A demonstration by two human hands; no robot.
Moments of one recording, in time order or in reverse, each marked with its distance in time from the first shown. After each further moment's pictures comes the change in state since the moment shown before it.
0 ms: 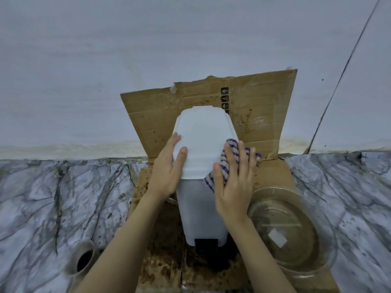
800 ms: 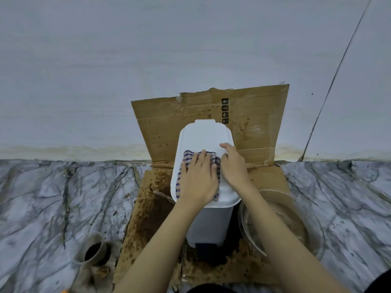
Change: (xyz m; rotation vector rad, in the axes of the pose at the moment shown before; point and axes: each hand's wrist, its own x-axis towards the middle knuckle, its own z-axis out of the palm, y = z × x) left_hand -0.042 0.073 0.030 0.551 -0.143 -0.016; right_hand 0.055 -0.021 -0.033 0.202 -0.602 0.359
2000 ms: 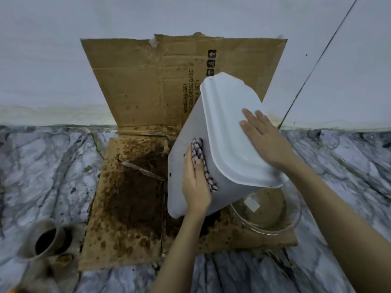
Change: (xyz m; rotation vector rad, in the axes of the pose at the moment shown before) left_hand -0.025 -0.025 0.121 -1.182 0.137 -0.380; right_hand 0.010 0.059 -0.049 -0.435 -0.131 0.089
